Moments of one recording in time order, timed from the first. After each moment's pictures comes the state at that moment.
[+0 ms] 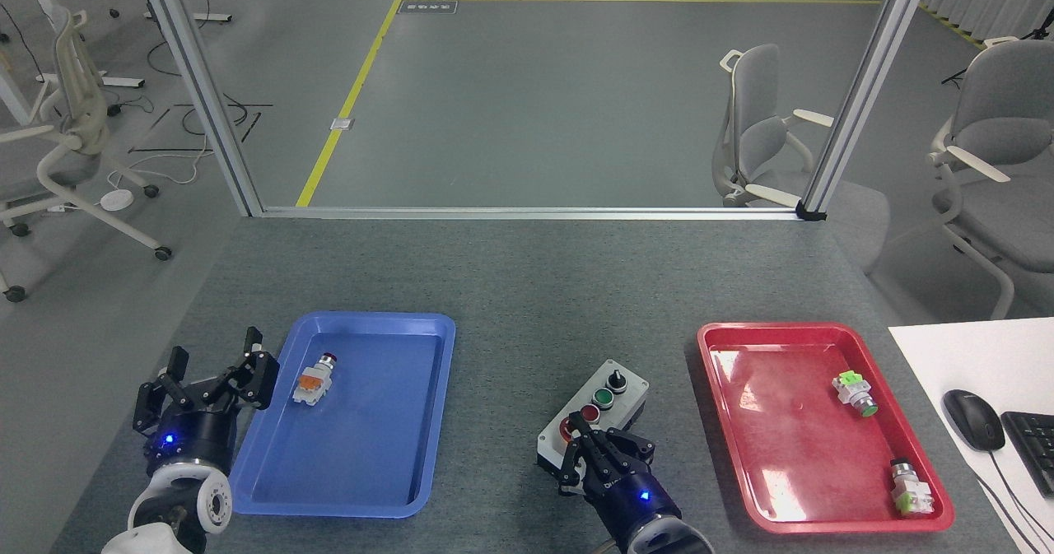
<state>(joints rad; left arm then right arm) -0.21 0.15 0.18 -1.33 -1.21 -0.04 0.11 -0.12 0.16 0.15 -1.27 1.56 -0.24 0.06</state>
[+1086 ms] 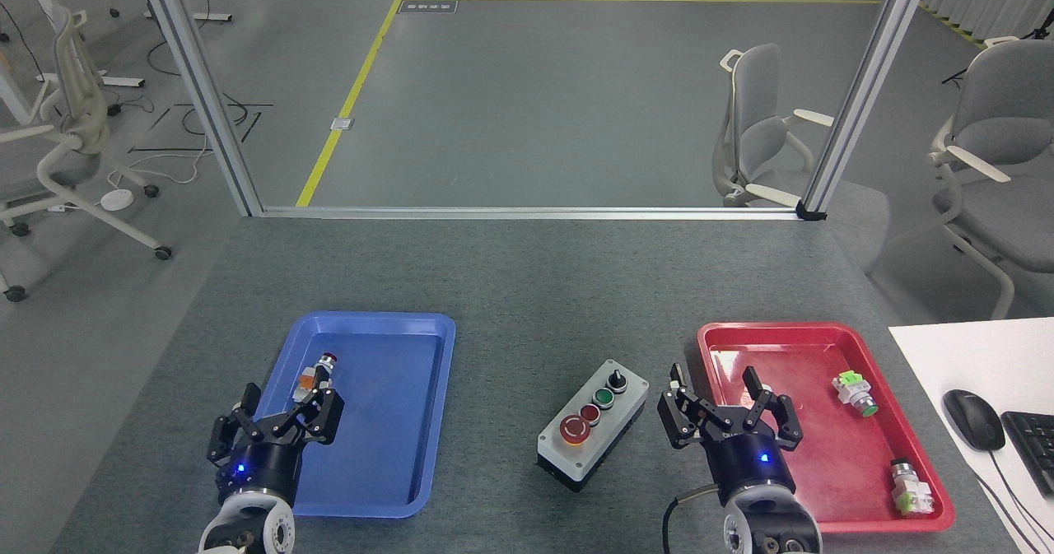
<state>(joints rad) -0.17 0.05 0.12 -1.26 -1.26 -0.04 0.12 -0.11 0.12 -0.09 -1.46 1.50 -0.11 0.08</state>
